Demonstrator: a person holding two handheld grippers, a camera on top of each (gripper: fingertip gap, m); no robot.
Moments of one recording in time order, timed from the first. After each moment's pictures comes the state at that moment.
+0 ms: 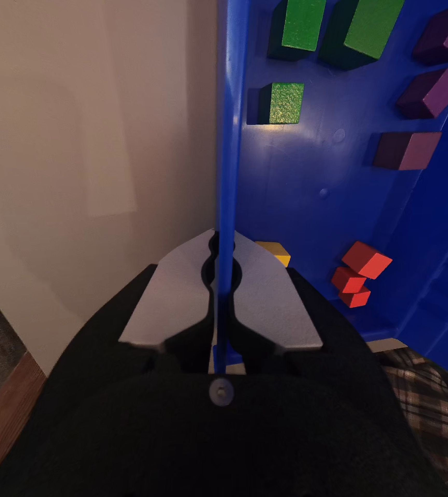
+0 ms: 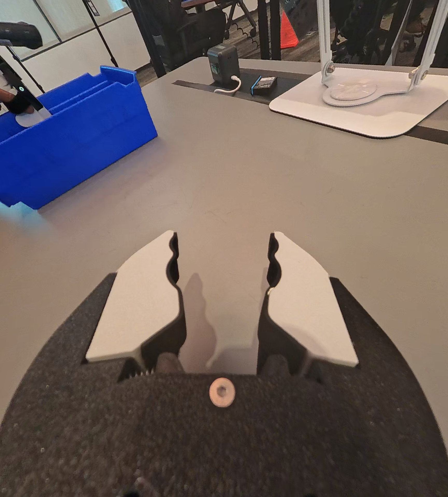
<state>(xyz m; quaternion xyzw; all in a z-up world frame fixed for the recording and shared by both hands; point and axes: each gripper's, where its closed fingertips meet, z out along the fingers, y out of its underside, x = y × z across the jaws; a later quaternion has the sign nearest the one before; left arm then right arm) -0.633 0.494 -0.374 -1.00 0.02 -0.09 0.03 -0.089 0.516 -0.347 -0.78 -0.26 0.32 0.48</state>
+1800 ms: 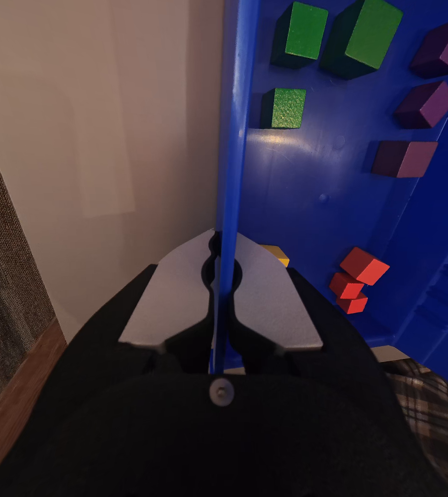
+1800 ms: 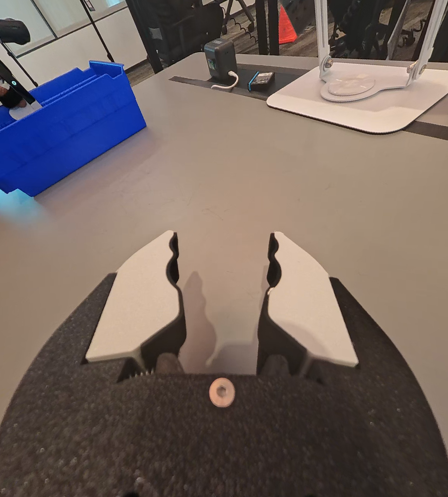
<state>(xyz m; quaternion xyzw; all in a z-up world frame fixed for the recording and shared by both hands) -0.678 0.497 -0.374 -1.00 -0.01 -0.09 0.04 -0.088 0.516 -0.350 -0.78 -0.26 0.32 0.47</state>
